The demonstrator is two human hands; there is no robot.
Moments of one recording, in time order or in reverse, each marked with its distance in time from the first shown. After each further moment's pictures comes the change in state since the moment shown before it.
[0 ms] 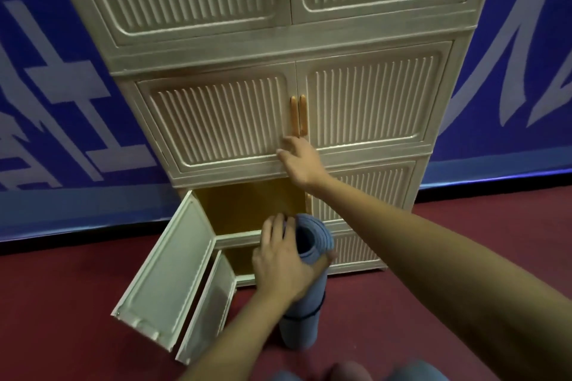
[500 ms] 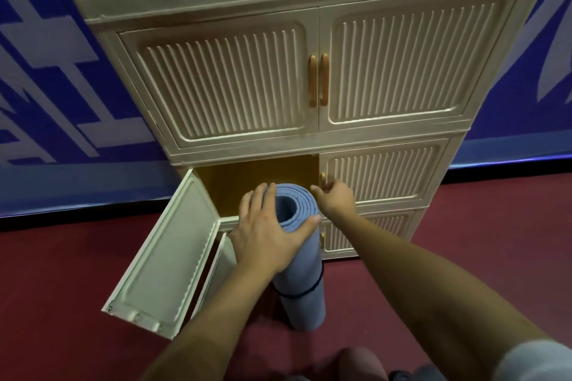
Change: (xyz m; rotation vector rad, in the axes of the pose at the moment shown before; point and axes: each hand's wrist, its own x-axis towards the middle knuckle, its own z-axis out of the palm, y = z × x) left_hand 0.031 -0.050 -0.001 -0.083 0.050 -0.121; right_hand -0.005 0.170 0.067 -0.174 0.158 0.469
